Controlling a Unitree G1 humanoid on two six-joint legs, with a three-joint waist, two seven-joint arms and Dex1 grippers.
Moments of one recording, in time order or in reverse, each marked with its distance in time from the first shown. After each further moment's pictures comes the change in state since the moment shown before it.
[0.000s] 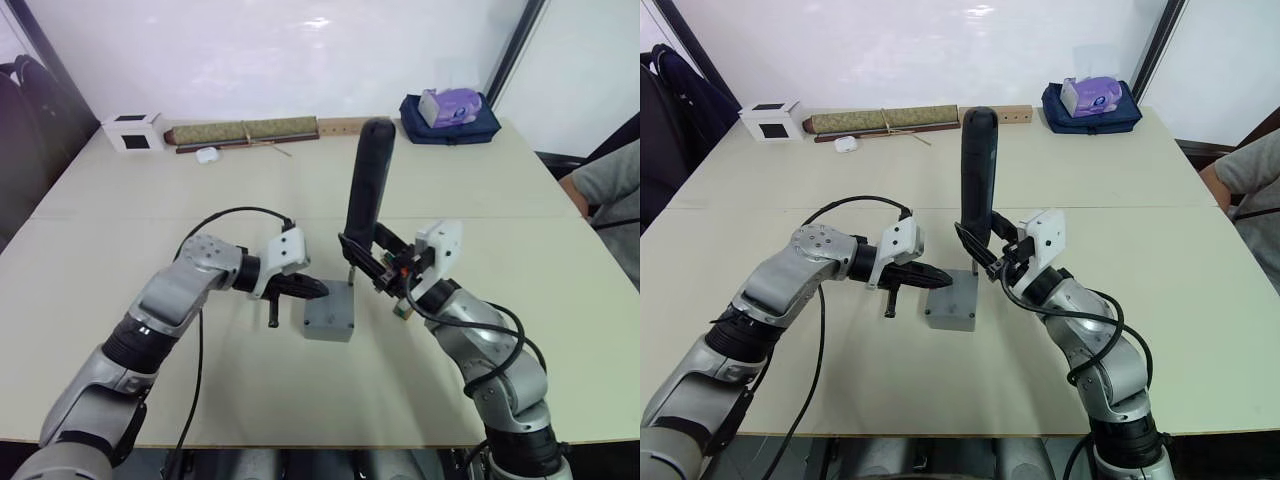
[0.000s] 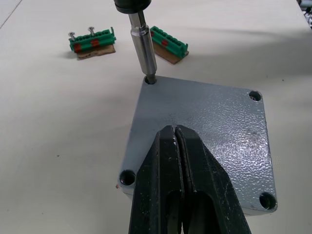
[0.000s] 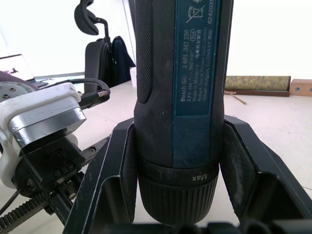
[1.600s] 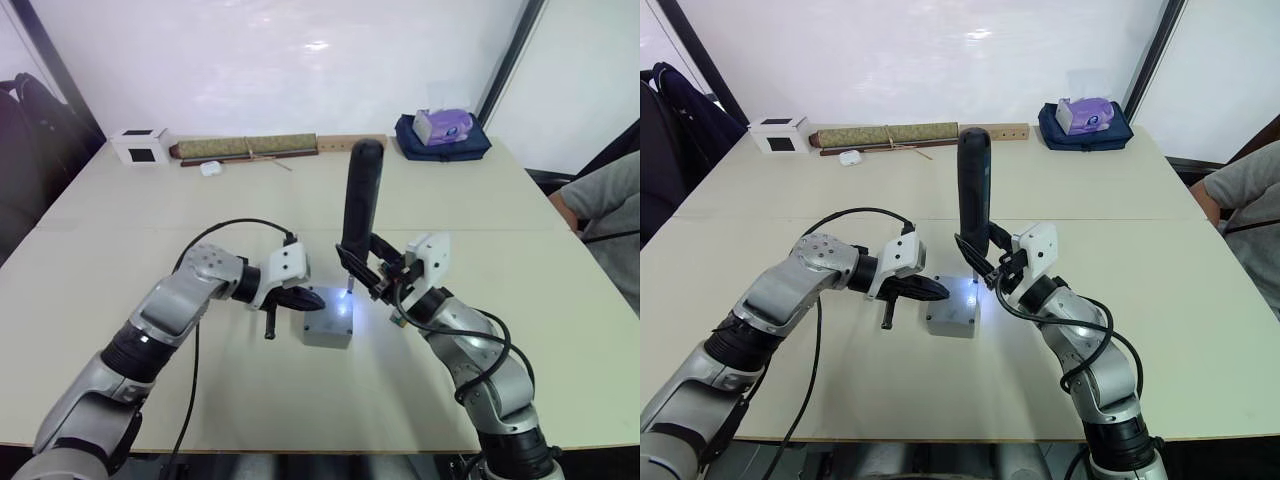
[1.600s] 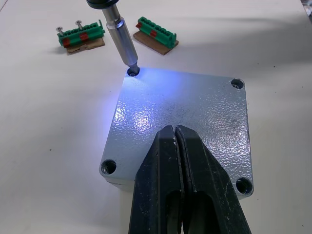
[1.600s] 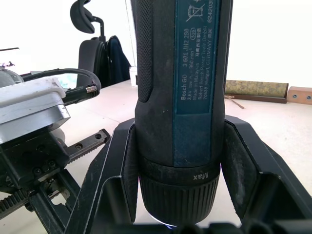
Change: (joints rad) left arm 0.038 0.016 -0.034 -0.023 0.043 -0.002 -0.018; right arm 0.052 0.015 0.053 0.099 -0.089 -0.108 0.036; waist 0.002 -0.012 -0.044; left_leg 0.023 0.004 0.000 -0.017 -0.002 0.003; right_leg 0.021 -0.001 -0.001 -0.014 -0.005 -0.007
